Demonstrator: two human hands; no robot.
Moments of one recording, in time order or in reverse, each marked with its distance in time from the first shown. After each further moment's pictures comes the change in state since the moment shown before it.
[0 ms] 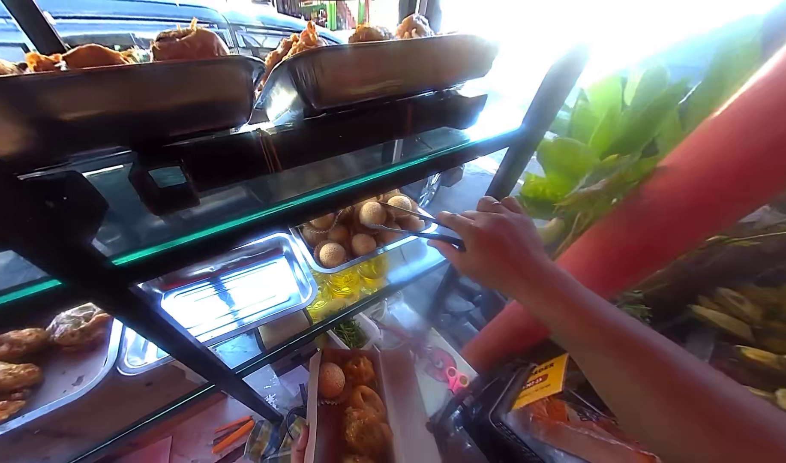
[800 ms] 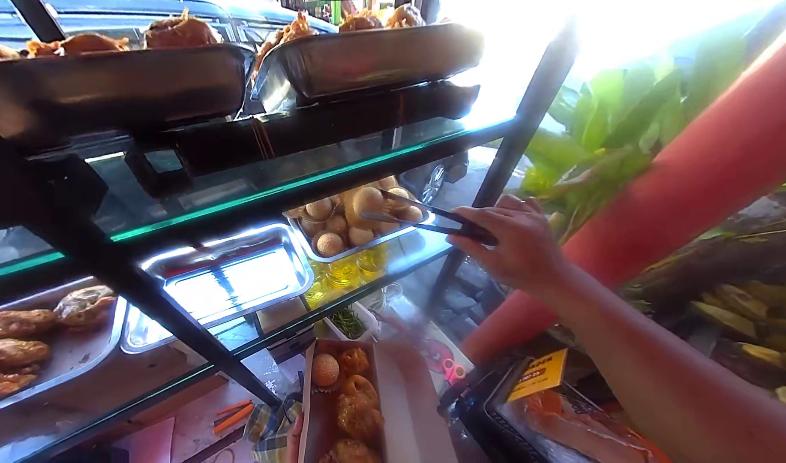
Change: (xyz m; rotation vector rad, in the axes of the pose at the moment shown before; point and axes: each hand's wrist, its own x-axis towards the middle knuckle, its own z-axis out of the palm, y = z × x) left_hand -0.007 -0.009 -0.003 -0.064 -0.011 -0.052; right_hand -0.036 0.028 0.004 0.339 0.220 -0.050
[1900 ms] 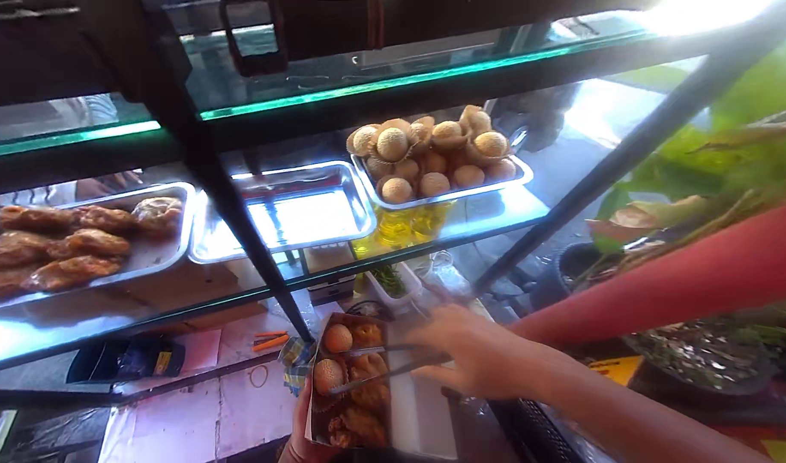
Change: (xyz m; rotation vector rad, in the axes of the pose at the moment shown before) left_hand -0.058 0.008 -0.010 0.017 0.081 0.049; right_hand -0.062 -0.162 0.063 0.417 -0.939 -0.292
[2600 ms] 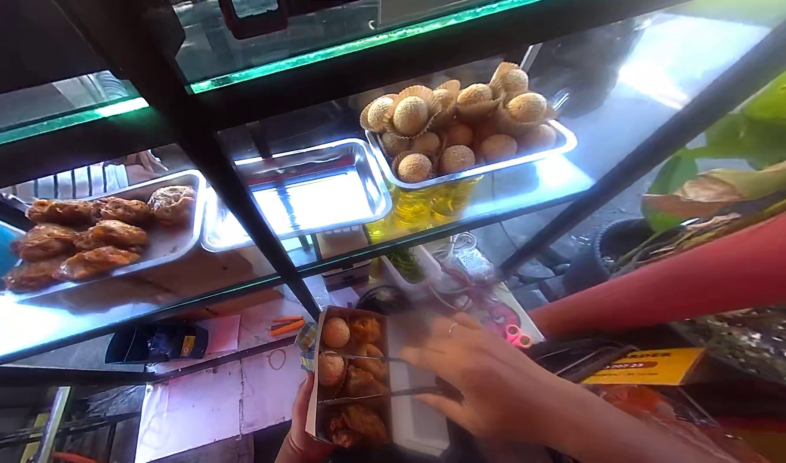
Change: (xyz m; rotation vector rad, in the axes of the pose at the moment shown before) left_hand -0.030 0.016 0.003 0.091 0.085 0.013; right_hand -0.010 -0.034 0.038 -0.088 0.261 -0.151
